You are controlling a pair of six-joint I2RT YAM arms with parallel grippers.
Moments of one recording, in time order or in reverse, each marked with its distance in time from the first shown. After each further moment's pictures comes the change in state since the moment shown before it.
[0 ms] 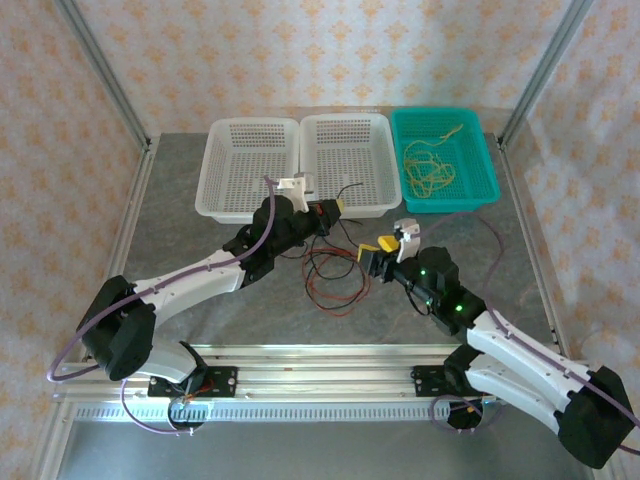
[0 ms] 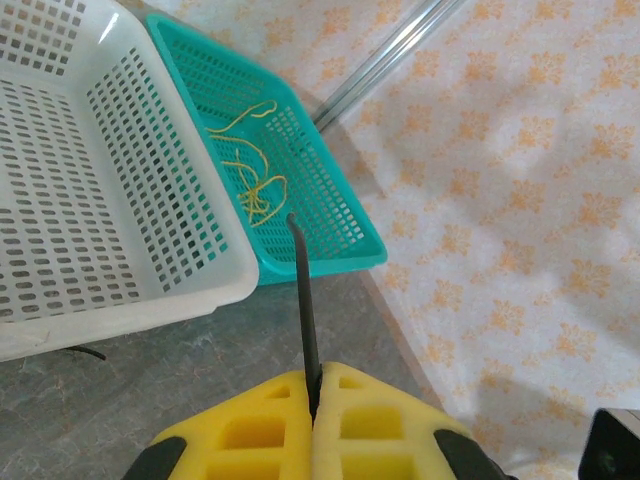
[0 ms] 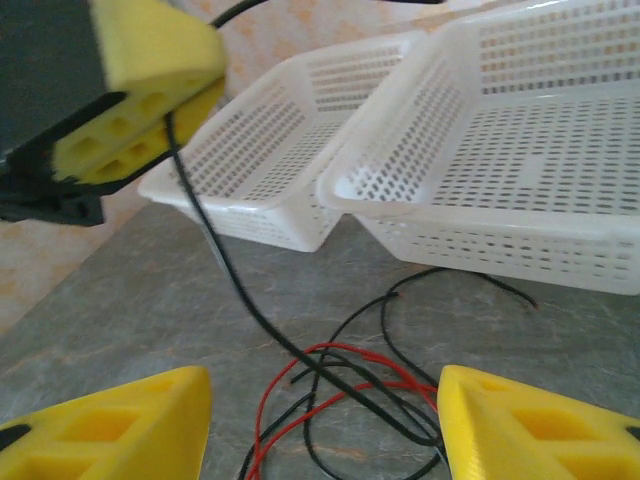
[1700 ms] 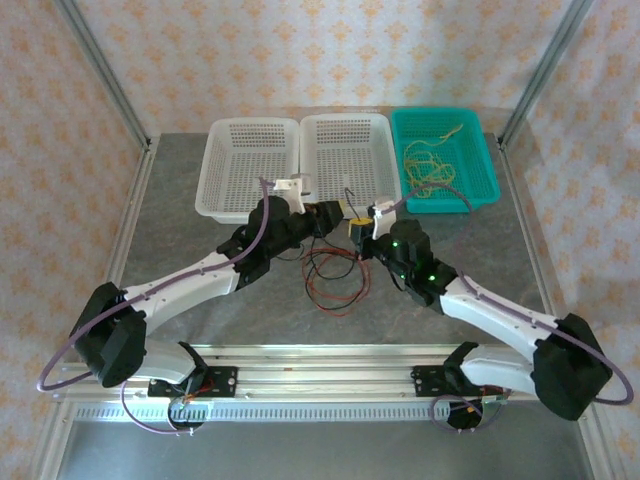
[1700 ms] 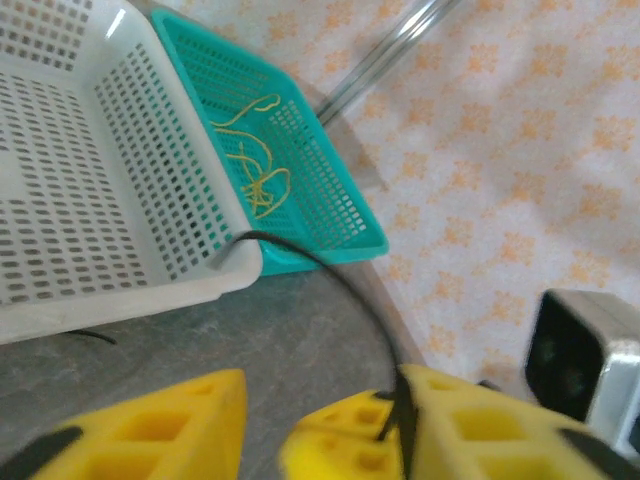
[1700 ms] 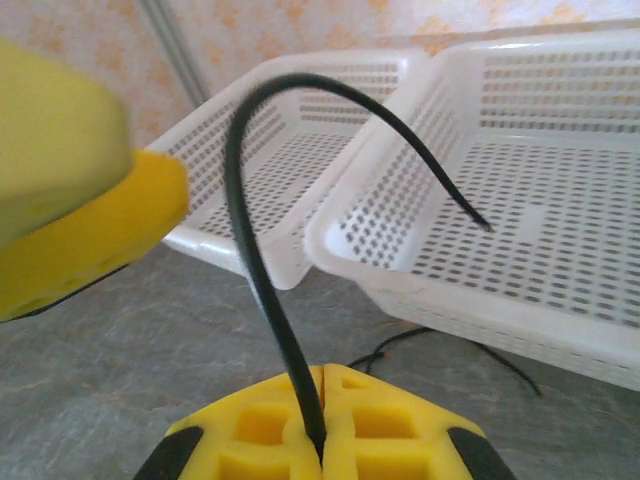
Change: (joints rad) left arm 0.000 -0.066 -0.022 -0.064 -0.007 0.016; right arm 0.032 0.303 0.213 0.049 0.109 -0.091
